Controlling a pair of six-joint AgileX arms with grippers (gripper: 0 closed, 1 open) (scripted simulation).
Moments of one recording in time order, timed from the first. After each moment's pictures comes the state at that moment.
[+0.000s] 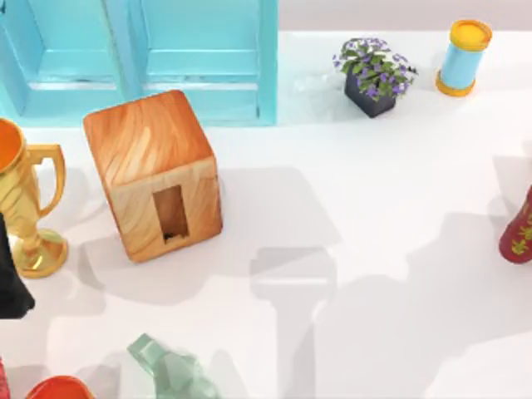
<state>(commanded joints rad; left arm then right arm) 0.00 0.00 0.00 0.00 0.00 0.00 -0.45 1.85 1.65 -1.37 0.00 -0.44</state>
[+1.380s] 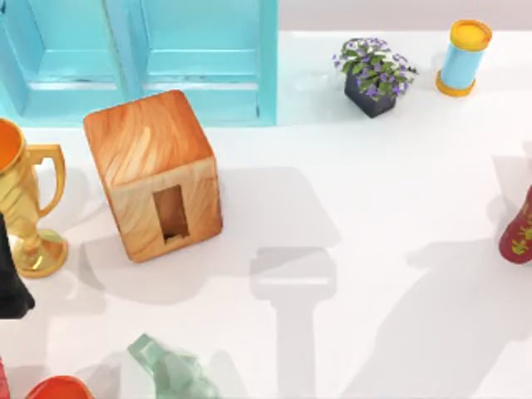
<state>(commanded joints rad) 0.00 0.00 0.00 0.00 0.00 0.00 -0.45 1.87 1.42 -1.12 0.00 -0.43</state>
